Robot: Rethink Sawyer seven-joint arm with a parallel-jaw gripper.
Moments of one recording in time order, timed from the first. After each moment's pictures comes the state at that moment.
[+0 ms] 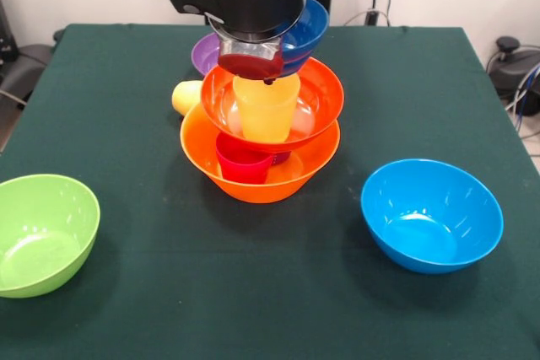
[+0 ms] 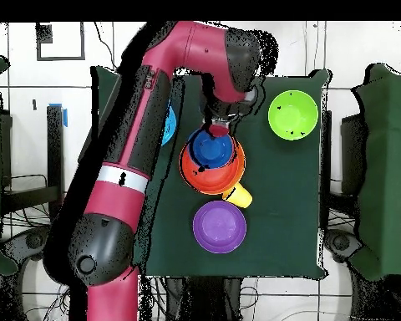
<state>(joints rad) 0.01 0.26 -1.42 0.28 -1.63 -1.82 3.25</state>
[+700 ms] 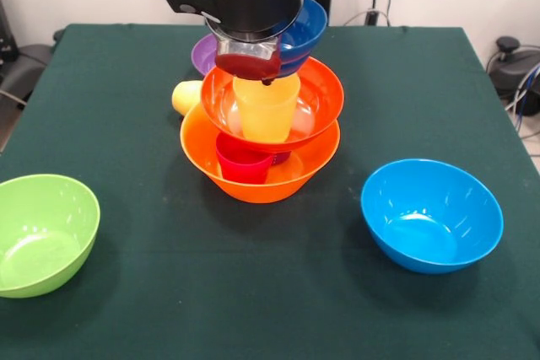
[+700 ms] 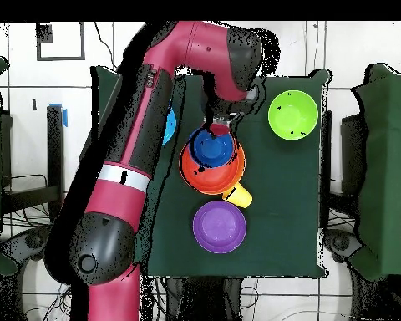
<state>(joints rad) 0.01 0.26 -1.44 0.27 -1.61 -1.82 3.25</state>
